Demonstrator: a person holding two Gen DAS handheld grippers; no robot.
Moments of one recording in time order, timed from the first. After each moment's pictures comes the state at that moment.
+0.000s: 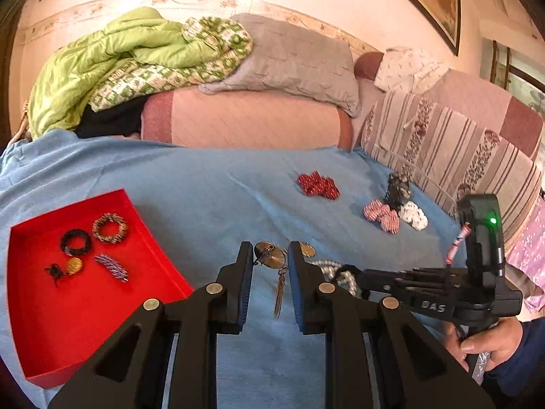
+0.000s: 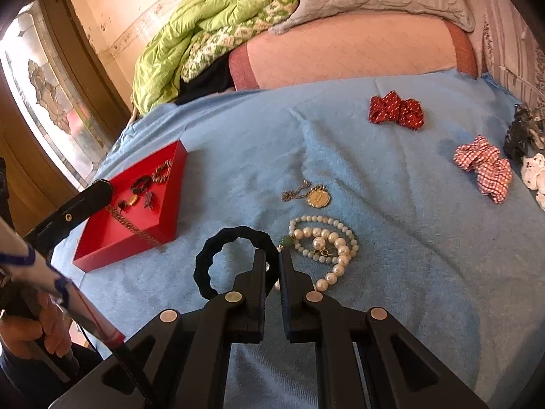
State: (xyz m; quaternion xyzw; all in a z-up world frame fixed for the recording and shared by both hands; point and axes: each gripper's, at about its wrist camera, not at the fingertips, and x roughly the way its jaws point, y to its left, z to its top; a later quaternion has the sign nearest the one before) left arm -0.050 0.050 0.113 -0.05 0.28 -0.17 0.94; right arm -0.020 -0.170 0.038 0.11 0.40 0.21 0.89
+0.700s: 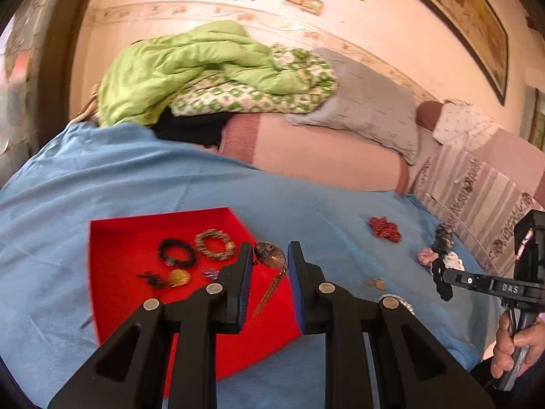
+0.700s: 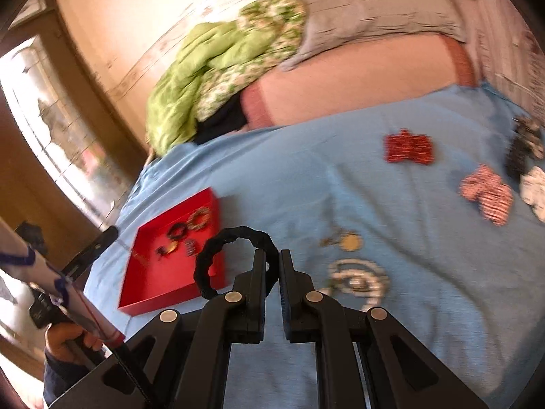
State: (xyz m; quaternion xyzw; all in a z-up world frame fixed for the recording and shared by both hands) left arm -0.054 0.181 0.127 -0.12 0.26 -0.06 0.96; right arm -0.019 -0.136 0.100 0.15 0.37 0.24 0.89
